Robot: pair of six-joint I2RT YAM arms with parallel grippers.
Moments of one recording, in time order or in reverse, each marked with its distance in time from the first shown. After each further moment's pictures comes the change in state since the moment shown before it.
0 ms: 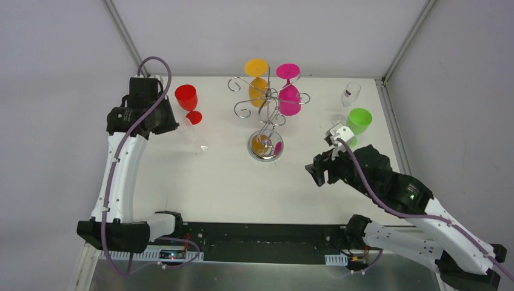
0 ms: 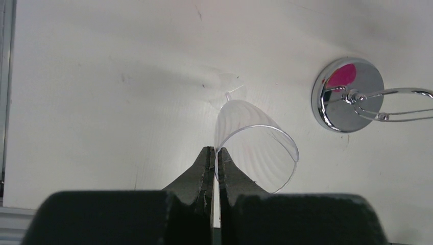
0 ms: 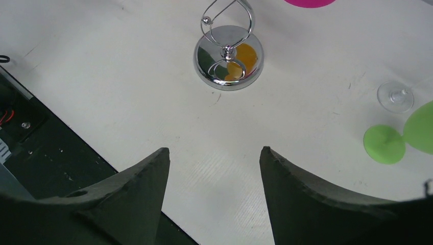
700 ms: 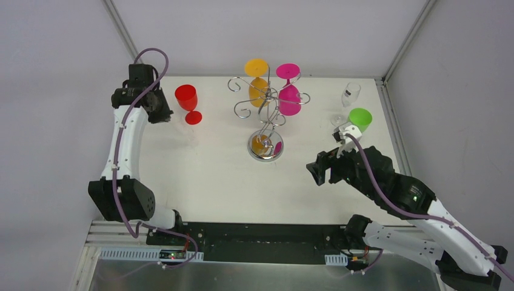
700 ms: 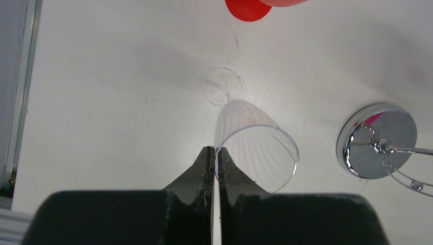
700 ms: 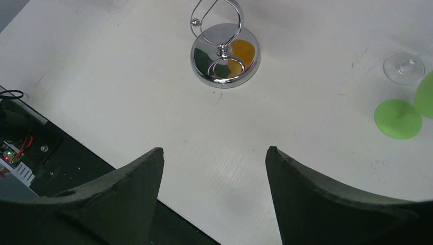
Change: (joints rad) left arm 0.148 0.243 0.069 0.070 -0.001 0.029; right arm -0.001 -0.010 0.008 -0.031 0.072 0.157
